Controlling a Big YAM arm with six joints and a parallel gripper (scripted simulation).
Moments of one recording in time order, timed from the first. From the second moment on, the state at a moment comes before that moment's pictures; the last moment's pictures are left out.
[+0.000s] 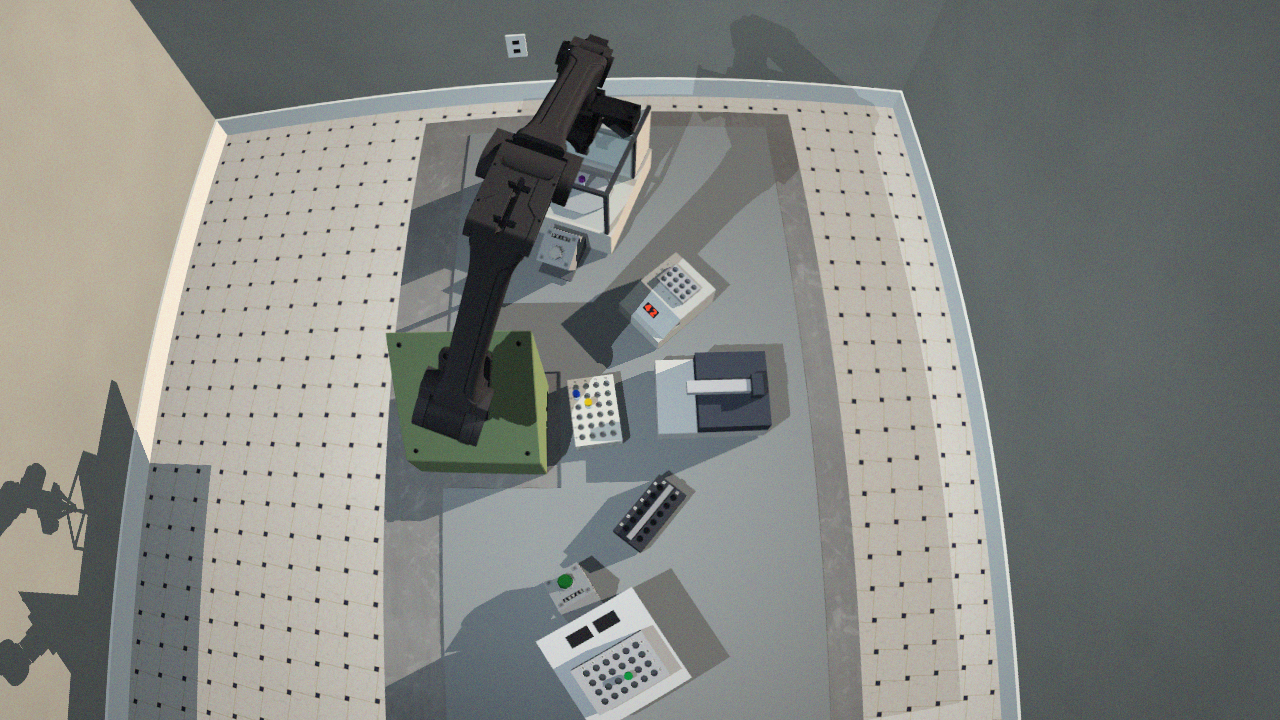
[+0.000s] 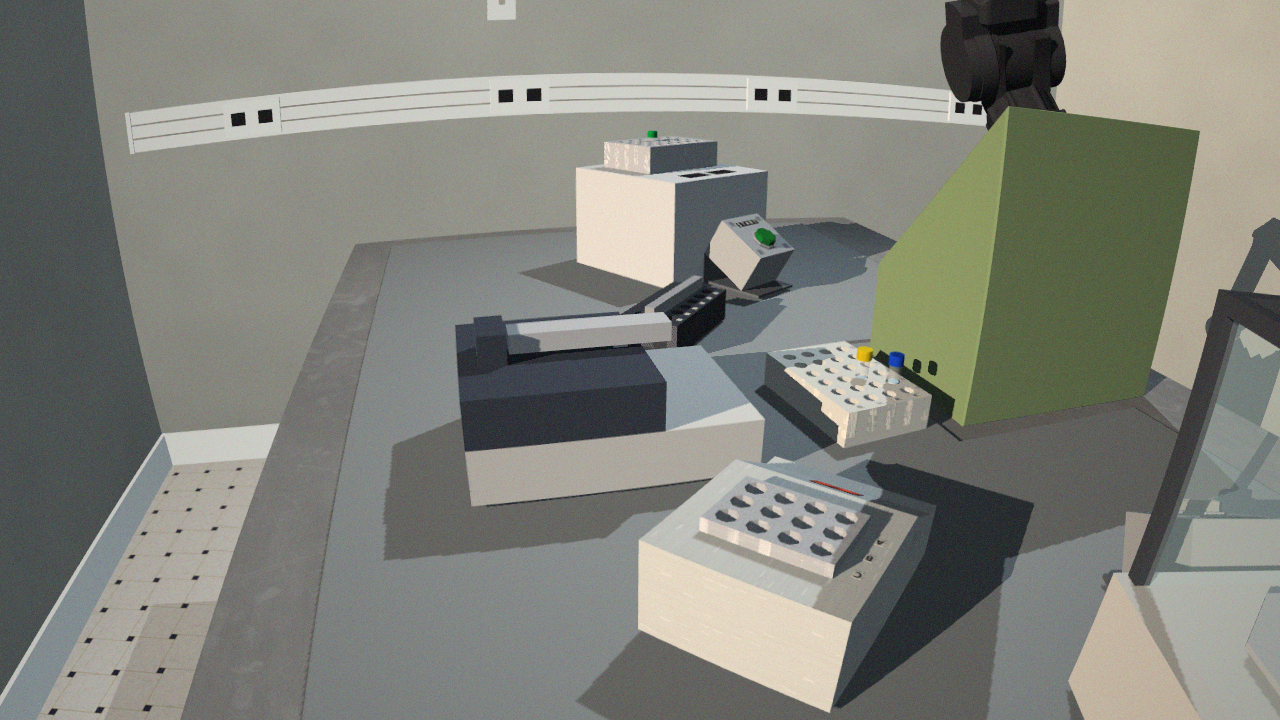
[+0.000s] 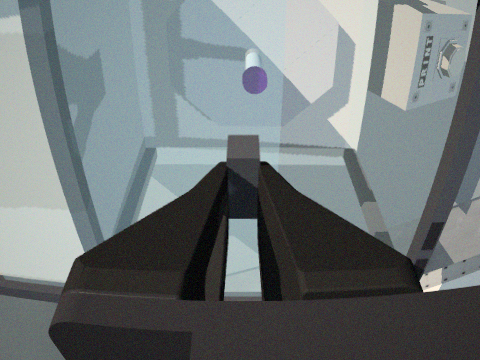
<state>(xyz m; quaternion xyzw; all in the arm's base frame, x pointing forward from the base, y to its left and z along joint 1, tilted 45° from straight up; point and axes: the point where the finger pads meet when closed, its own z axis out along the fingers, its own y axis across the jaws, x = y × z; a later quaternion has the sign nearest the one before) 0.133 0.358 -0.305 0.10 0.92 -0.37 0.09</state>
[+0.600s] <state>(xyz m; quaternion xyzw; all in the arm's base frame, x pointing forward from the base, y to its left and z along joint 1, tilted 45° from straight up) 0.129 0.348 -0.295 0.10 0.92 -0.37 0.09</state>
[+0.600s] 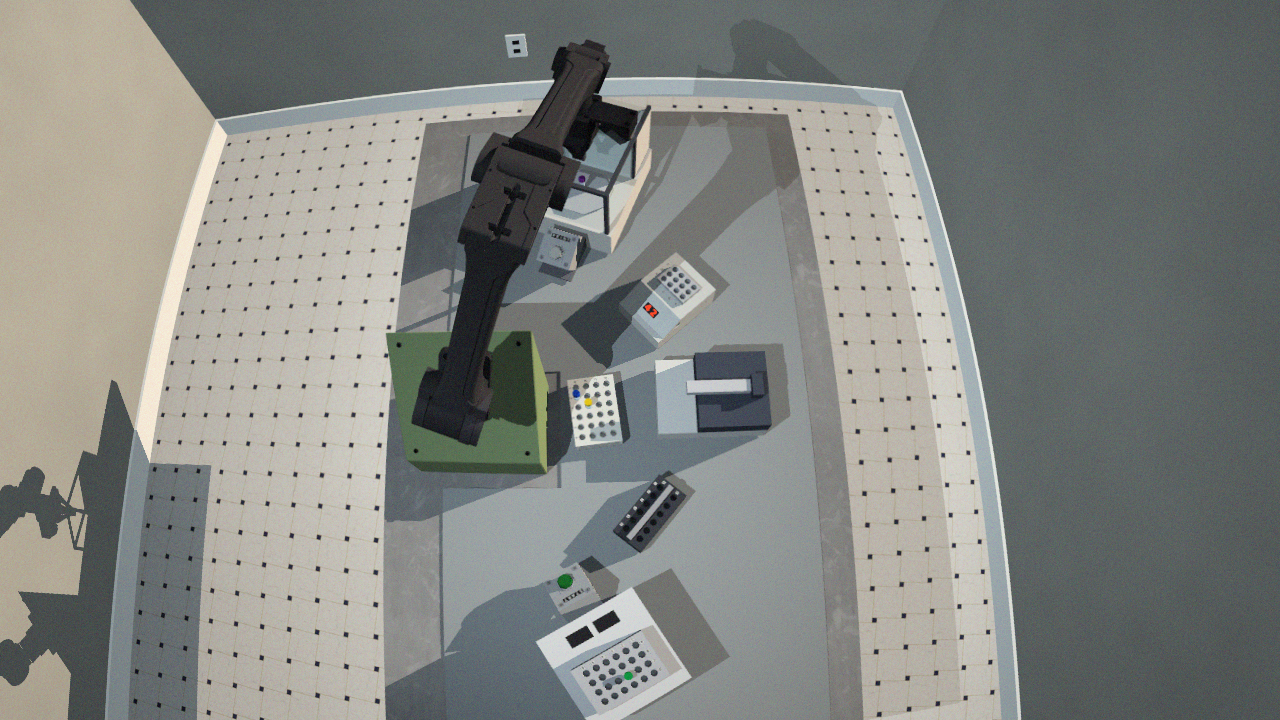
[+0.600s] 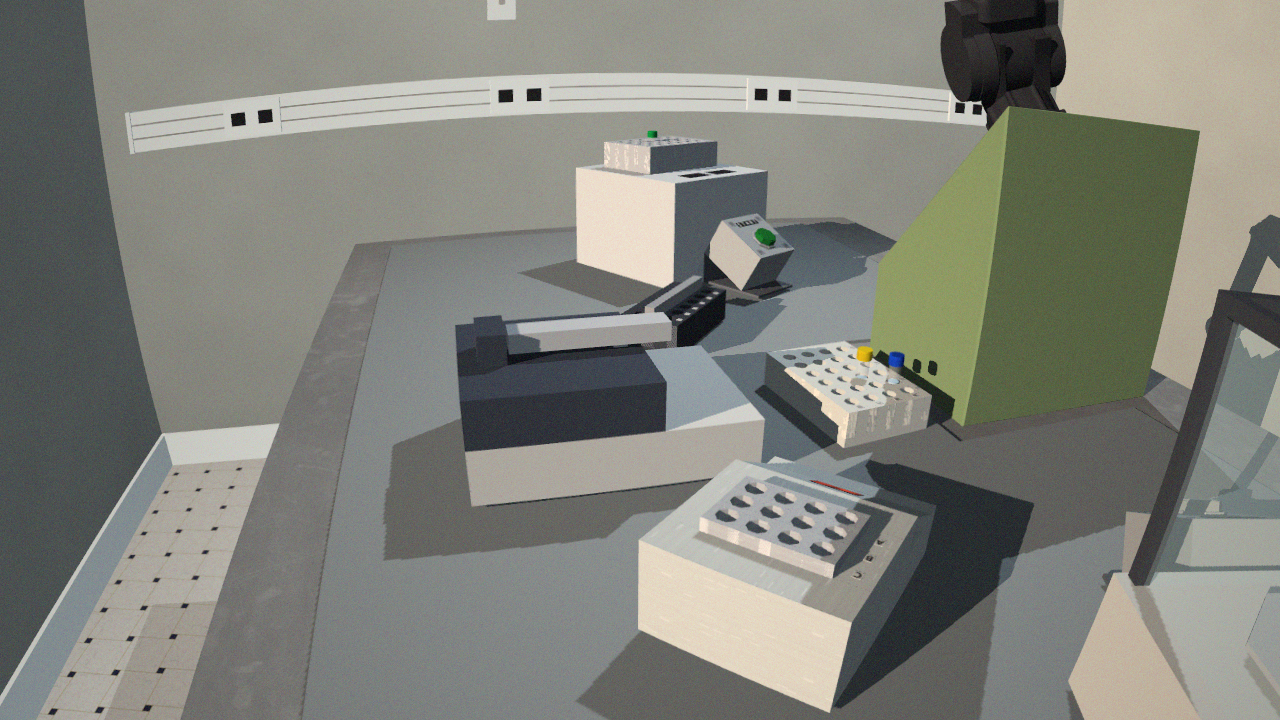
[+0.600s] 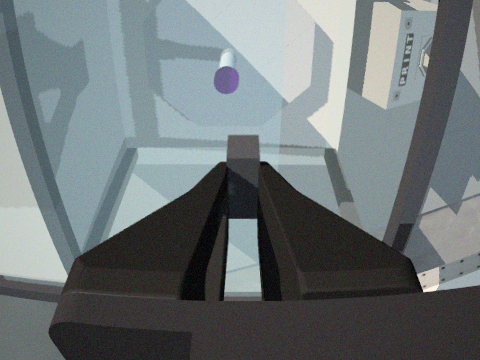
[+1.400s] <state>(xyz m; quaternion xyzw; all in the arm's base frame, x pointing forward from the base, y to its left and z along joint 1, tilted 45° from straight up) 0.124 0.332 -0.280 0.10 0.92 -0.37 0.09</state>
